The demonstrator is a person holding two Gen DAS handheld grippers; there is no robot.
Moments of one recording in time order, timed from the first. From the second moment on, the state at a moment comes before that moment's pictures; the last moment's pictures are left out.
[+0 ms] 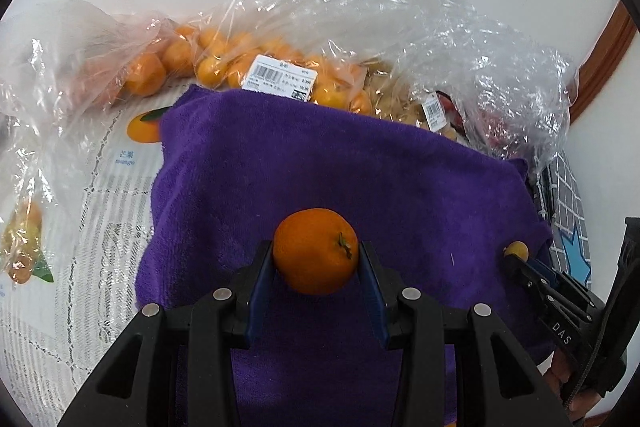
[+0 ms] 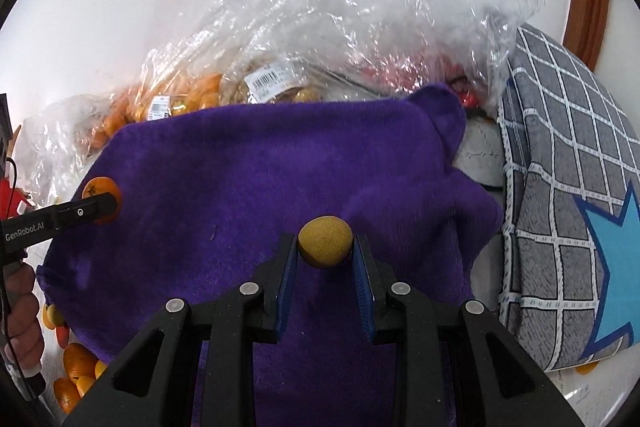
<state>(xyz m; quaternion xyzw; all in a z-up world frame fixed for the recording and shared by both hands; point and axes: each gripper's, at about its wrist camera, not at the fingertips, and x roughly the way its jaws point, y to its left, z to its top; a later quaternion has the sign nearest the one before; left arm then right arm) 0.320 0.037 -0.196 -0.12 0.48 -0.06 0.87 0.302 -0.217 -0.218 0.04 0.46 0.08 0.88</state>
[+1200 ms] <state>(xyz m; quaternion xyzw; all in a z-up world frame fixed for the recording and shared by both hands) 0.248 0.031 -0.109 -0.08 0.40 -0.09 0.91 0.190 -0.221 -0.142 0.05 0.42 0.01 0.90</state>
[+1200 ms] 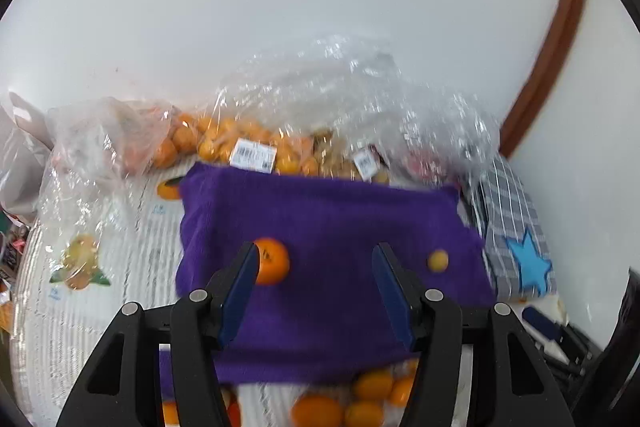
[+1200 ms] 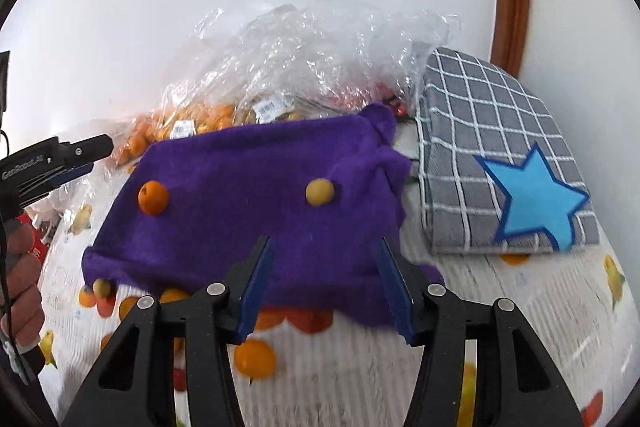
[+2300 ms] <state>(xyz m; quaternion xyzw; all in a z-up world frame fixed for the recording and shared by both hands) 0.164 0.087 -0.203 -0.08 0.44 -0.01 0.89 0.145 -0.192 -0.205 -0.02 0.44 0.08 0.90</state>
